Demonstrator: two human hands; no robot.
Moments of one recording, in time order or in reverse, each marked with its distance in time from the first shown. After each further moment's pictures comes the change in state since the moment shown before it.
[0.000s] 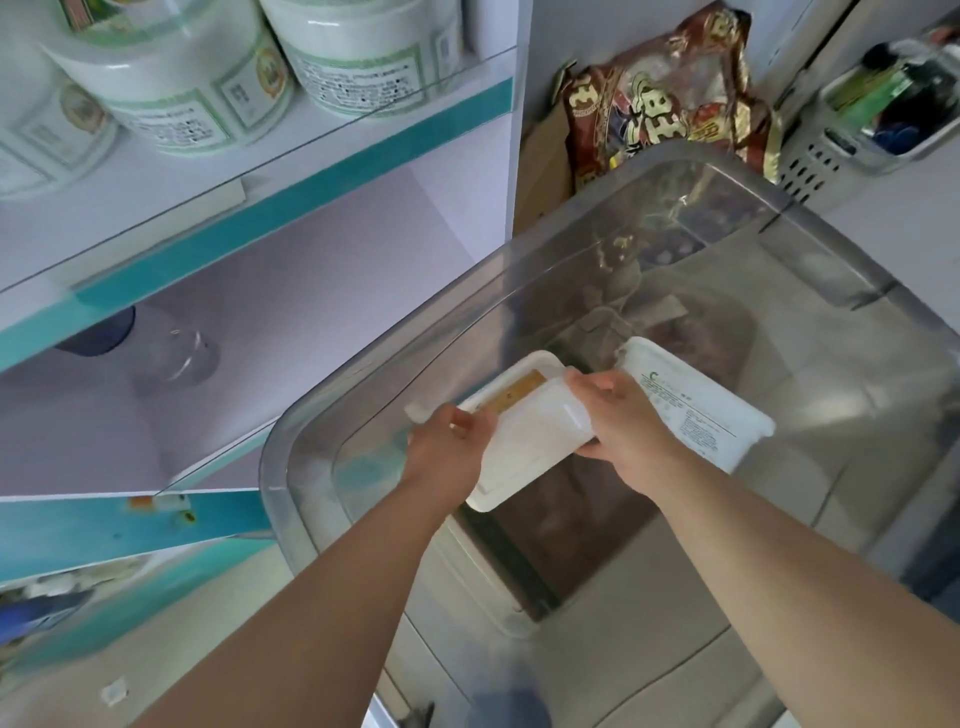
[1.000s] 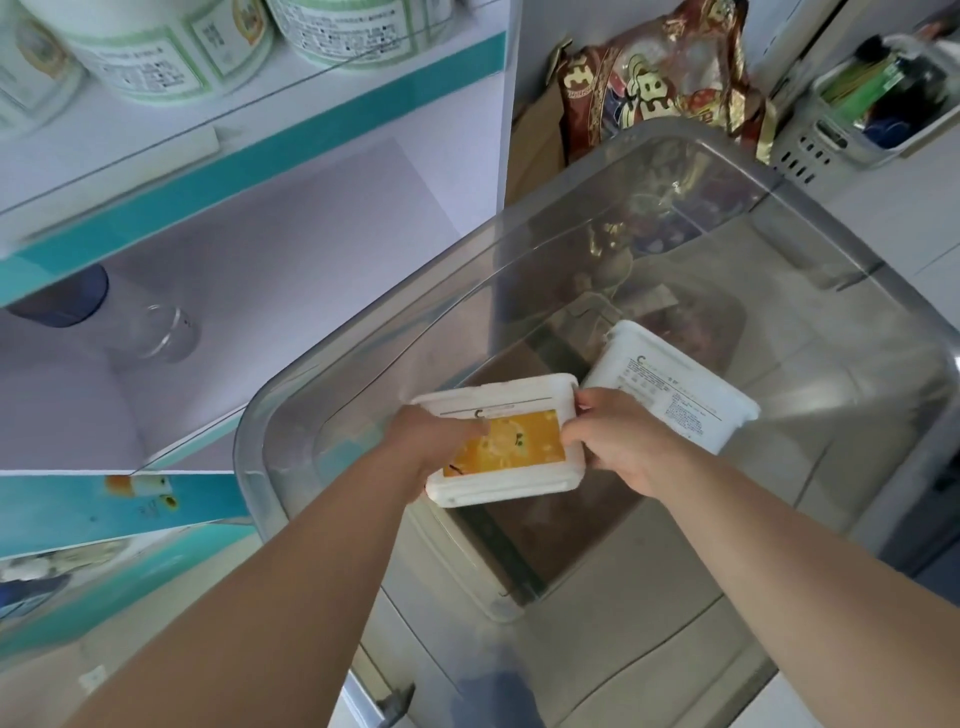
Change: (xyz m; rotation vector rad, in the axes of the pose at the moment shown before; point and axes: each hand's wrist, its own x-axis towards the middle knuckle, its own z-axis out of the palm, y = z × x) left_hand 0.009 -0.004 -0.009 -0.189 -0.179 -0.270; right_hand -0.002 0.019 -0.008 -0.173 -0.142 0.156
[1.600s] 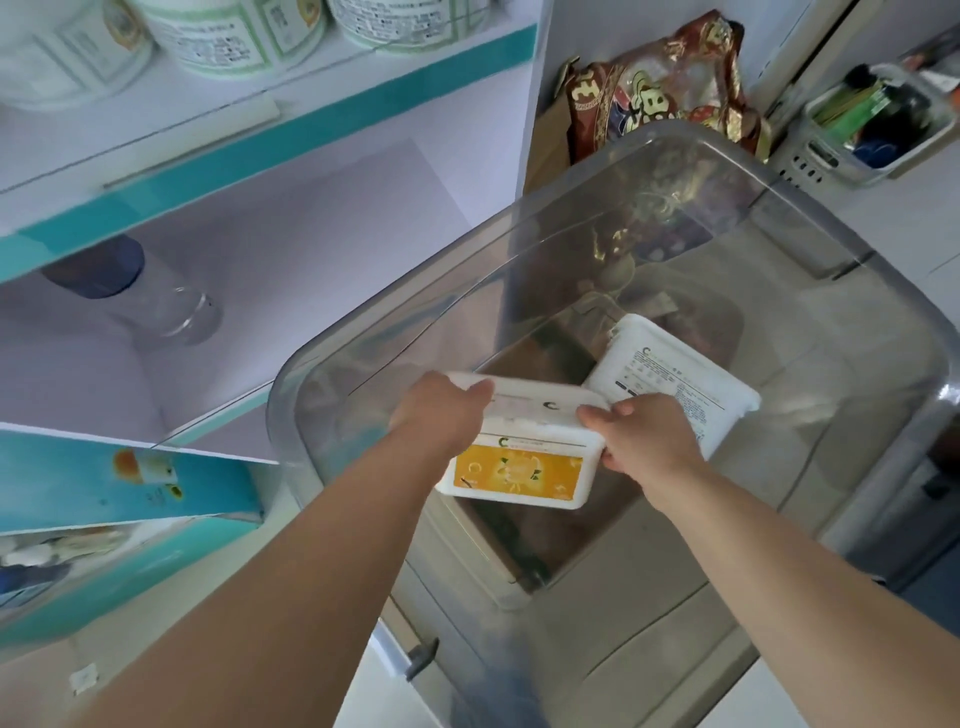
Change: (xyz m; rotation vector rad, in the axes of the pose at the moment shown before) left_hand -0.039 0.005 -0.005 0.224 0.151 0.222; right_hand -0.040 0.015 0.010 0.048 0.370 -0.173
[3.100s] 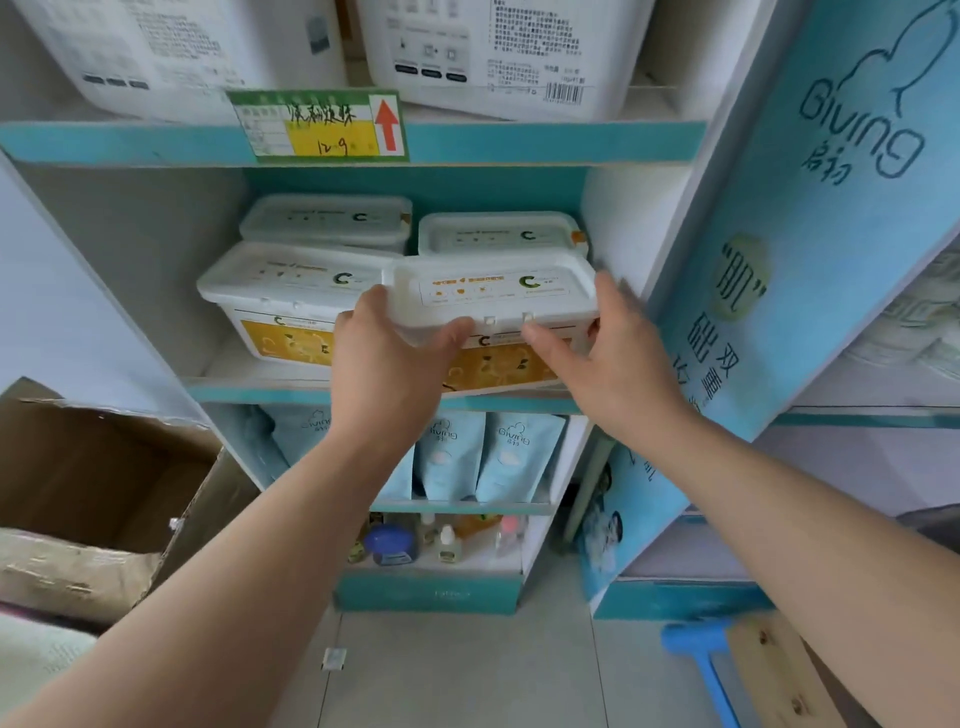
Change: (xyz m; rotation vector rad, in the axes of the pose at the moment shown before) left_hand -0.226 -0.367 -0.484 -0.481 1.024 0.410; right_hand -0.430 -0.280 0.396 -0.309 -0.128 -1.338
